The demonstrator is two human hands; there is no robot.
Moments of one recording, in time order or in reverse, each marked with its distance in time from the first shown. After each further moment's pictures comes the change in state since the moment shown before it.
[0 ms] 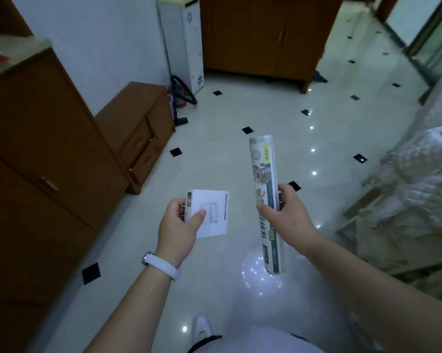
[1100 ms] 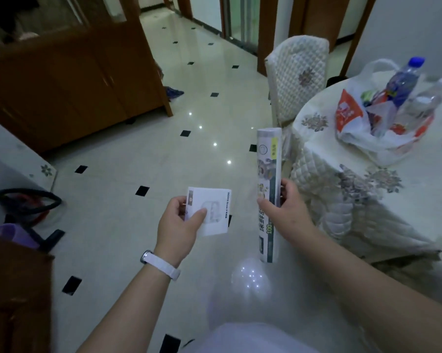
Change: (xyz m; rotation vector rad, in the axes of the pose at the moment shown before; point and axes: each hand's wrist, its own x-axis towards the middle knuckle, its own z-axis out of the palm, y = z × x) left_hand 0.278 0.187 0.449 0.256 -0.695 0.312; right_hand 0.292 0.075 -0.288 0.256 0.709 0.194
